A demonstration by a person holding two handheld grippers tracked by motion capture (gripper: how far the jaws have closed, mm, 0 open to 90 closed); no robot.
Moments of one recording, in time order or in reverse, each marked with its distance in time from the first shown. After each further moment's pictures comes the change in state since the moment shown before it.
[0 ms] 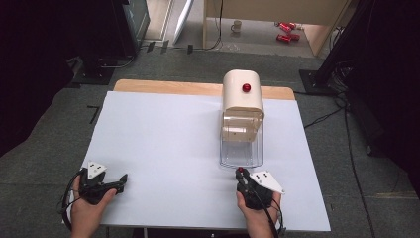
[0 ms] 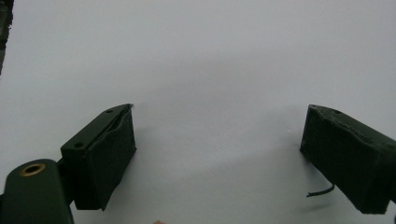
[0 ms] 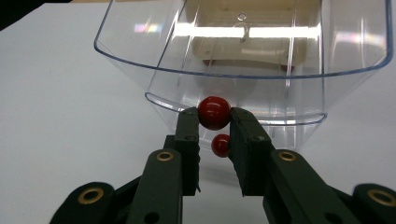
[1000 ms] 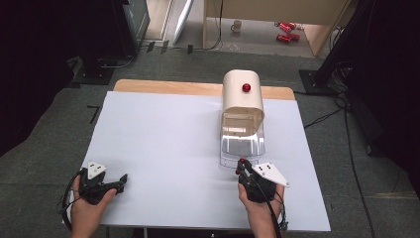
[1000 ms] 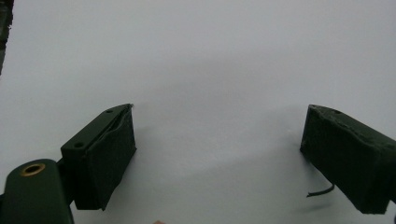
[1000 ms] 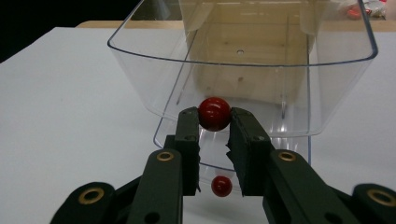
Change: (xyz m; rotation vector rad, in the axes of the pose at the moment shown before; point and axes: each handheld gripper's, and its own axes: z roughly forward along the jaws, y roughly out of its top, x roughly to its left) left arm 0.000 0.000 0.000 0.000 0.000 0.001; right arm 0.003 0.033 -0.008 -0.046 0.005 -0.012
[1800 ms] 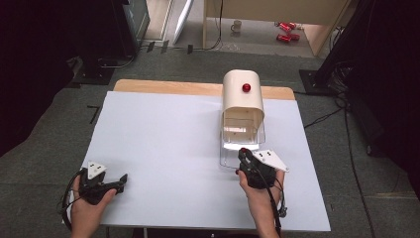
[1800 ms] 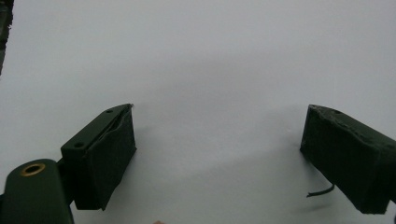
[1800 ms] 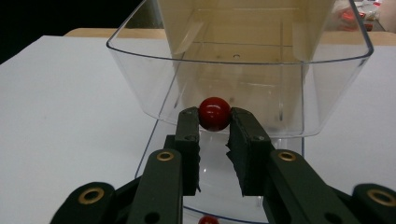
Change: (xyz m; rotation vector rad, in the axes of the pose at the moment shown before) left arm 0.000 0.000 0.000 0.000 0.000 -0.001; right arm -0.008 0.021 0.022 -0.002 -0.018 -0.002
